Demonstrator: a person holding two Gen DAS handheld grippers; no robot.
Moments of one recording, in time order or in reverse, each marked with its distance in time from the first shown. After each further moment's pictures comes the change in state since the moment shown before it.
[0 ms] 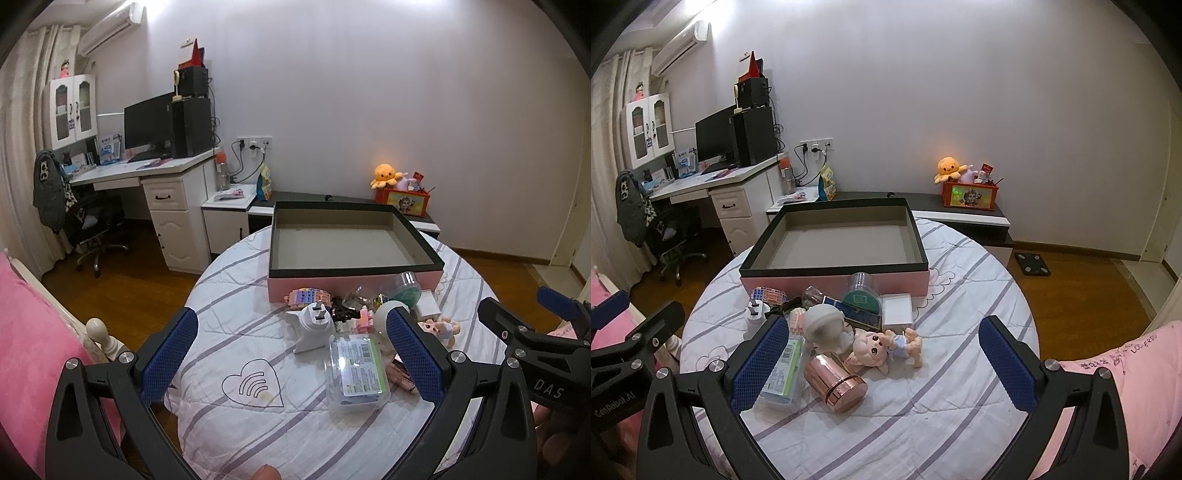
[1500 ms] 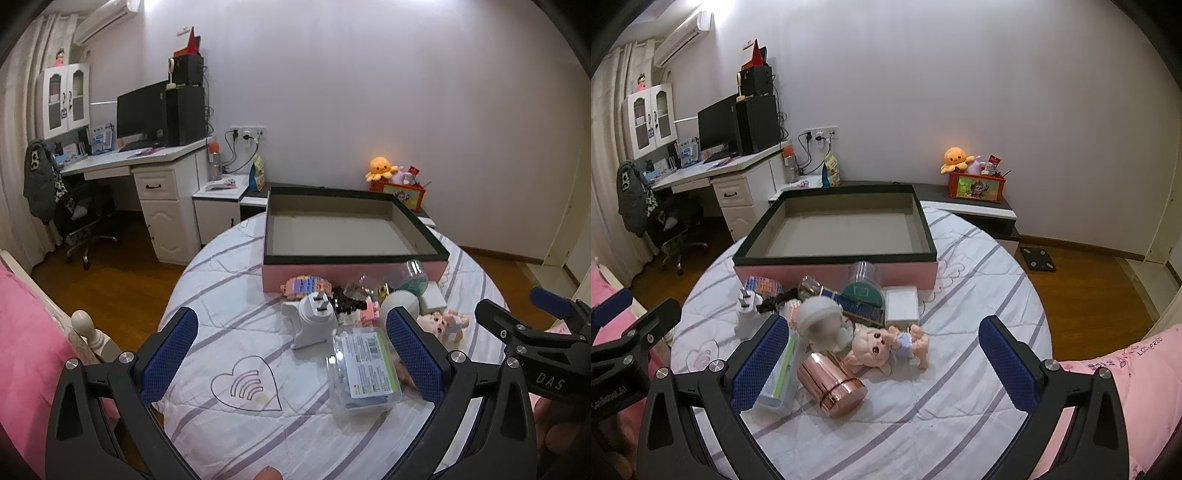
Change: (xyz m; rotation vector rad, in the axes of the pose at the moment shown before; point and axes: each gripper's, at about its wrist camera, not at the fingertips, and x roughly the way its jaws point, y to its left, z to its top) left arm 0.030 0.007 -0.017 -0.009 0.038 -0.044; right arm 0.030 0.002 -0.008 -0.014 0.058 0.017
